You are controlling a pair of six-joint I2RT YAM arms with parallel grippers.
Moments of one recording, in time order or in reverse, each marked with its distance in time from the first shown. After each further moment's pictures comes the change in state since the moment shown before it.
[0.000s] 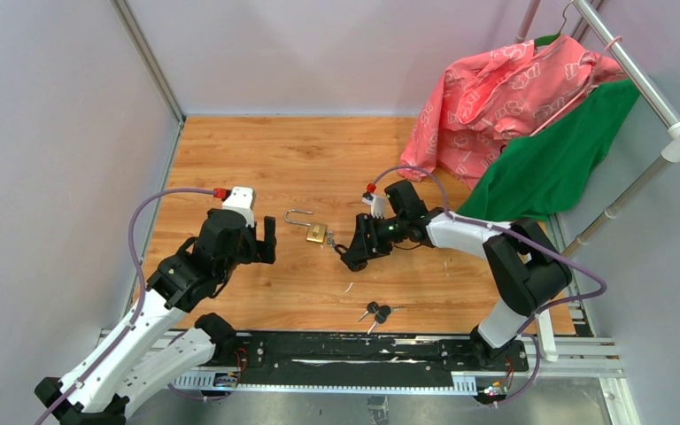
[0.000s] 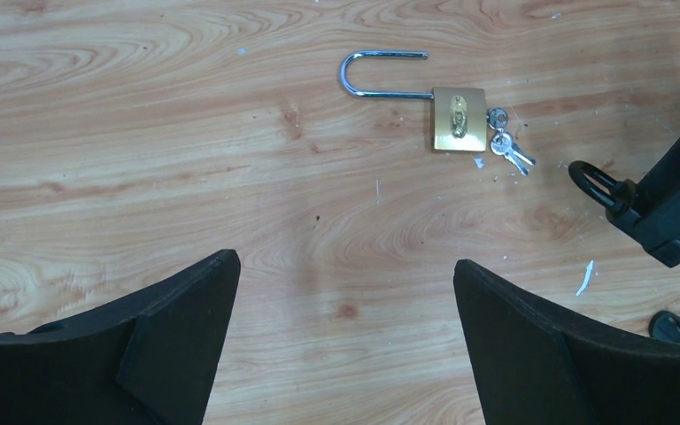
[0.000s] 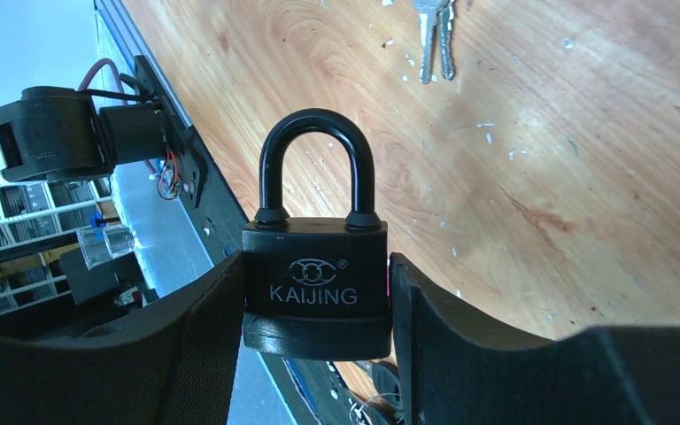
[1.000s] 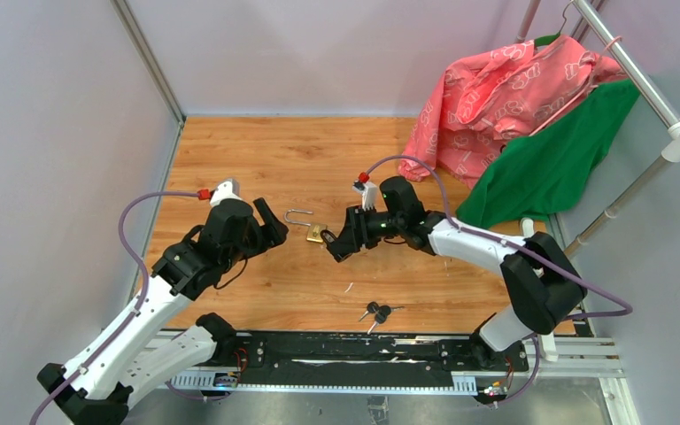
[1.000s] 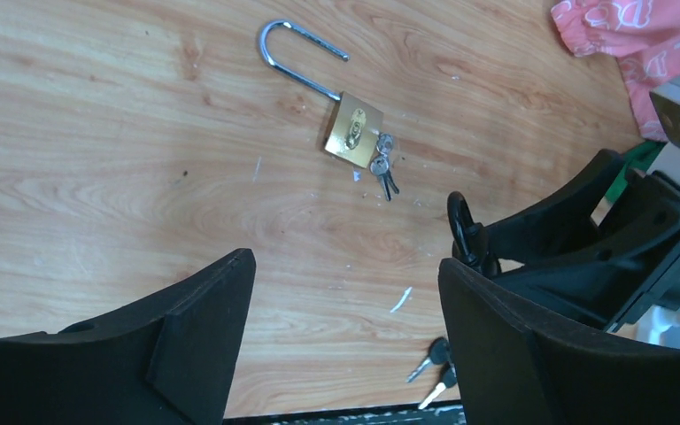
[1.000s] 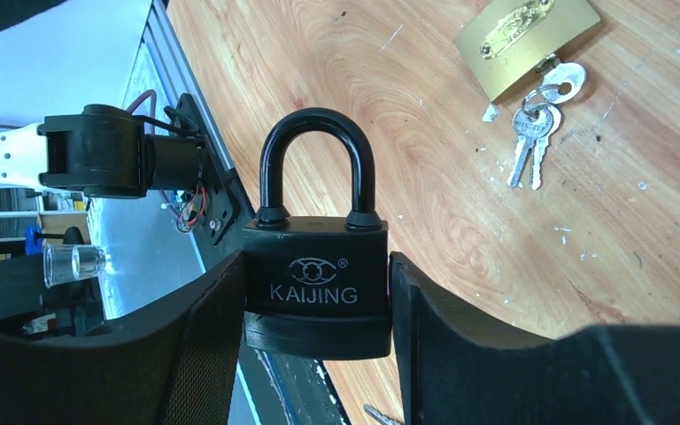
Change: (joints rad) left arm 0.000 0.087 0.082 -0.023 0.050 -0.532; right arm 0.093 -0.110 0.006 0.164 0.084 0.021
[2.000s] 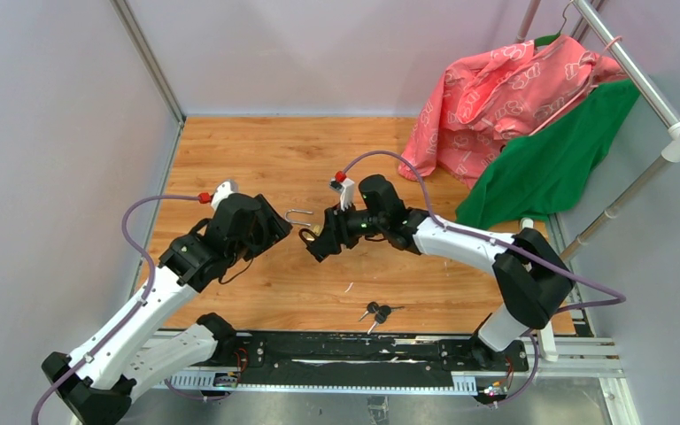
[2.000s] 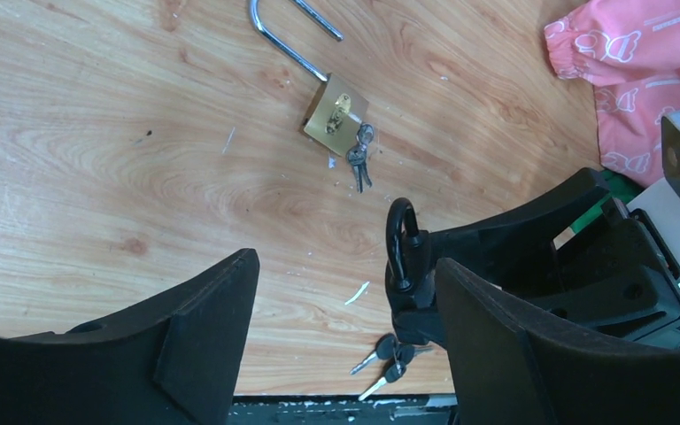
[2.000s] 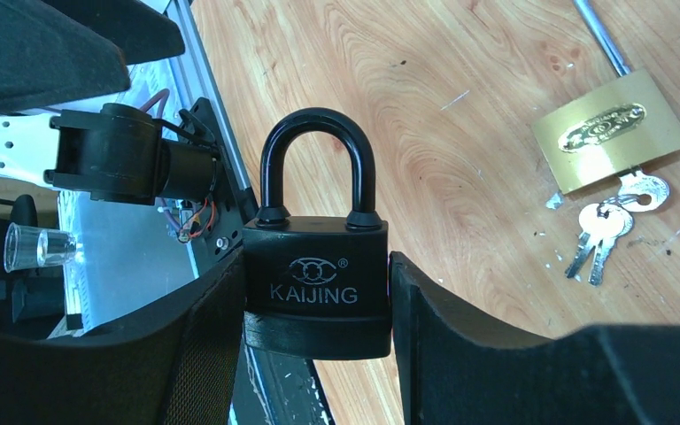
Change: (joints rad) left arm 0.000 0.071 0.031 -0.039 0.014 -0.225; right arm 0.122 0.051 0.113 0.031 0.069 -0.055
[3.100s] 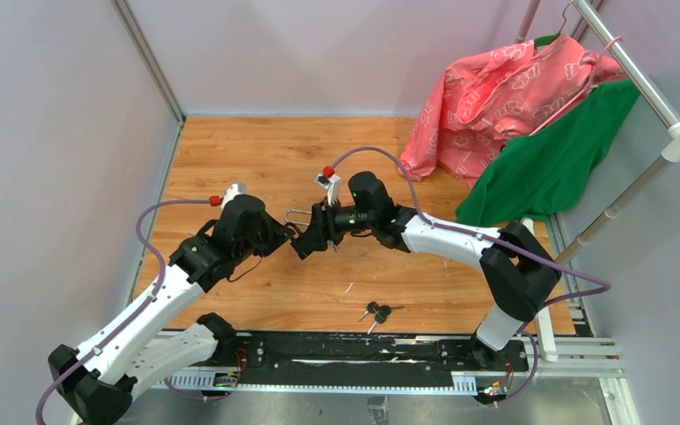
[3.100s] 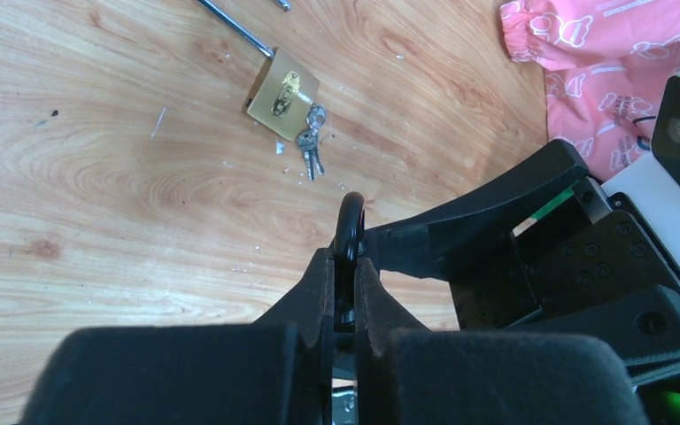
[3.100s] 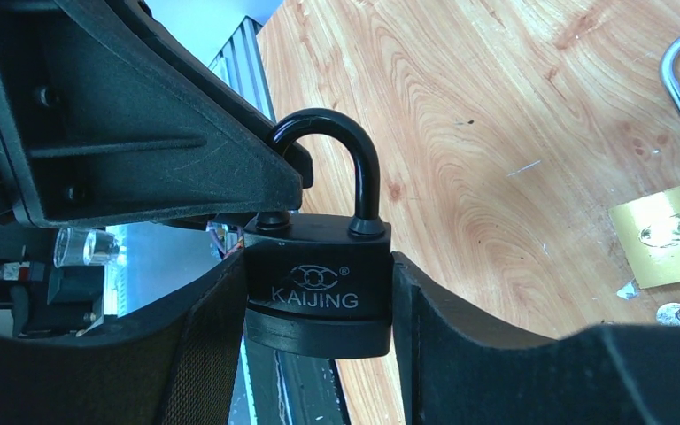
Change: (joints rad) left arm 0.001 0.026 -0.070 0.147 0.097 -0.071; right arm 0.043 0.076 0.077 0.135 -0.057 0.084
